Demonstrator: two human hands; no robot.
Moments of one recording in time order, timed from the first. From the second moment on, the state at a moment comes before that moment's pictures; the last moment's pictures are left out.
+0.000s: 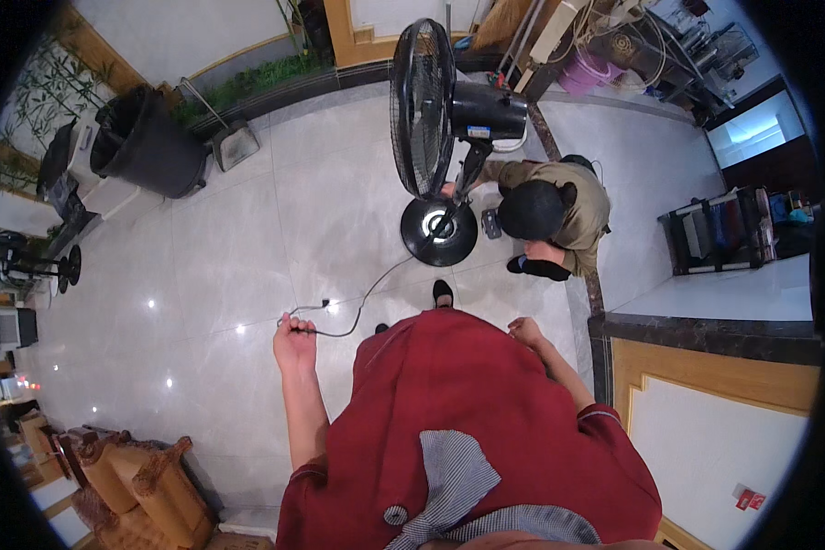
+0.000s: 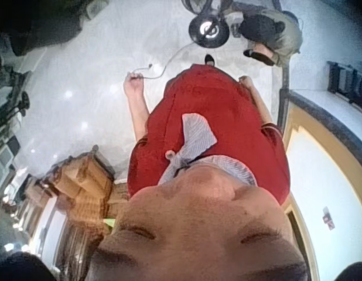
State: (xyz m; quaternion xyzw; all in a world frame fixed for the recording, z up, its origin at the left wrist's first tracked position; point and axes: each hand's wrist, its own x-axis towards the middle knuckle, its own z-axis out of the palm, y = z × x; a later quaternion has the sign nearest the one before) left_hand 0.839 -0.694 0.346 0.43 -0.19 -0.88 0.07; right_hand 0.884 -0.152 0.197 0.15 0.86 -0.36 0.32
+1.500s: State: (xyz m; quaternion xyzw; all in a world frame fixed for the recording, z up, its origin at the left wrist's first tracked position) left_hand 0.876 -0.698 0.336 0.49 -0.21 -0.84 0.12; right_hand 0.665 -0.173 0.184 0.11 0.85 -0.43 0.29
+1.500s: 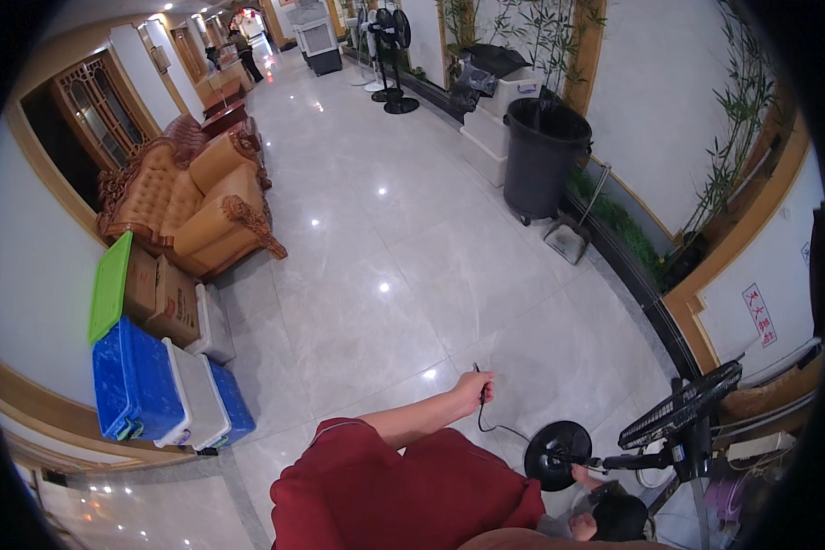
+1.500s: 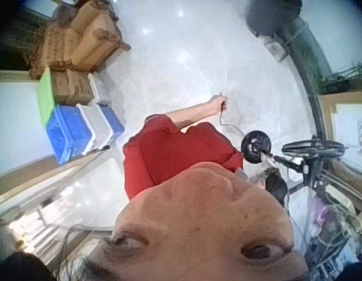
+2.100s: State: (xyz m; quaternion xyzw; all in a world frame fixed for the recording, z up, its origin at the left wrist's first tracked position) left_hand 0.861 -0.670 0.358 0.53 -0.16 -0.79 0.27; right_hand 0.486 -0.201 0.226 0.00 0.80 -0.60 0.03
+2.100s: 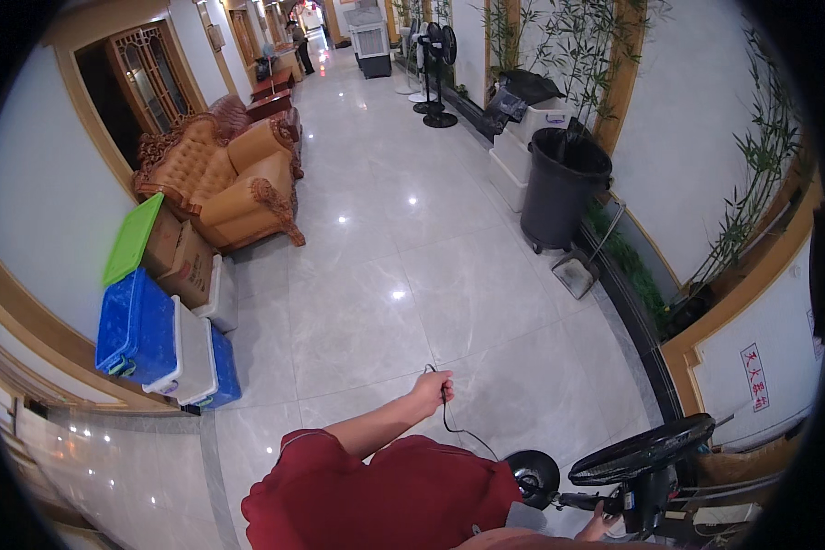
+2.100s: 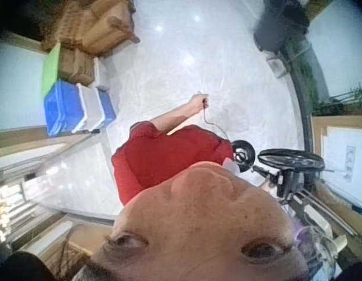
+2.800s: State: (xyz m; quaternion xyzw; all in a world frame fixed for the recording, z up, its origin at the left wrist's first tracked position) left_hand 0.862 -0.648 0.370 0.57 -0.10 -0.74 0.35; right_hand 0.441 -0.207 0.229 -0.03 0.83 -0.54 0.13
